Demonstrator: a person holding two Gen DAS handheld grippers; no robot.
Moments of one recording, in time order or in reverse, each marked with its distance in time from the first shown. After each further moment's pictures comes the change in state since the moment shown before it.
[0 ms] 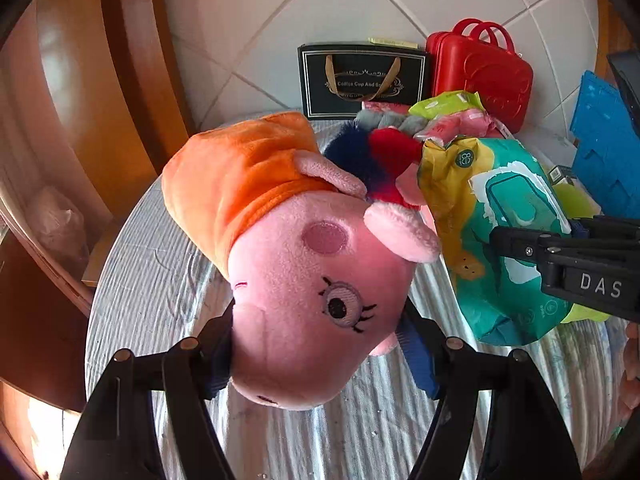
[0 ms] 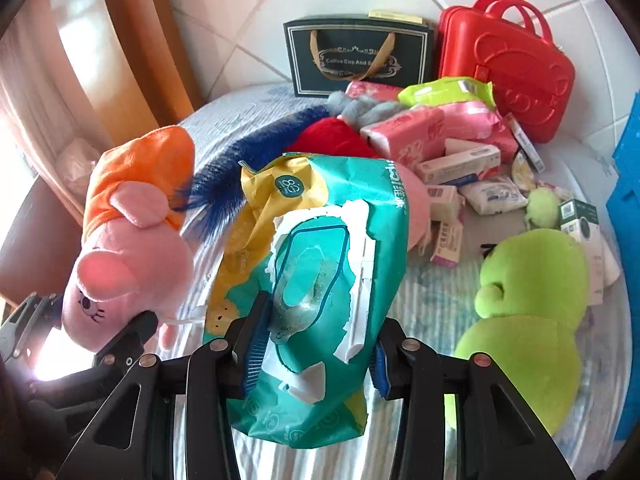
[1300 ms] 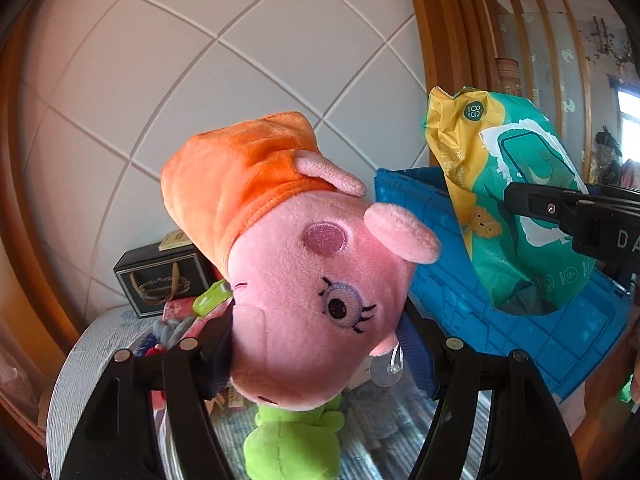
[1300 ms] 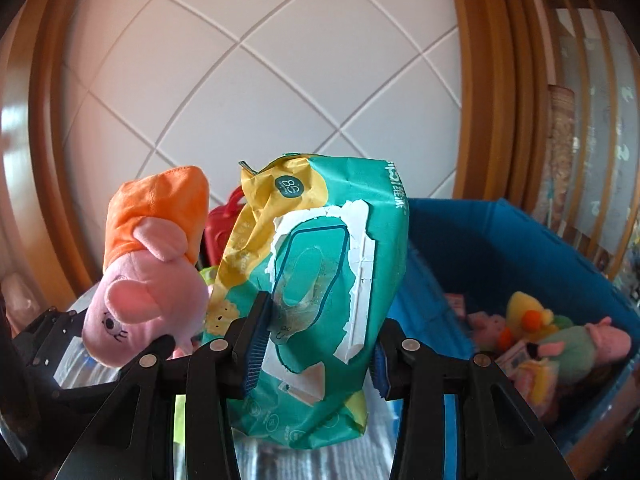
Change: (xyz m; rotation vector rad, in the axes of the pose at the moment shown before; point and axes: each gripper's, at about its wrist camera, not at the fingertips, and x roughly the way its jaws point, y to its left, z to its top) left arm -0.179 -0.344 0.117 0.291 -0.425 -0.330; right arm -0.343 -0.281 -0.022 0.189 -0.539 -0.363
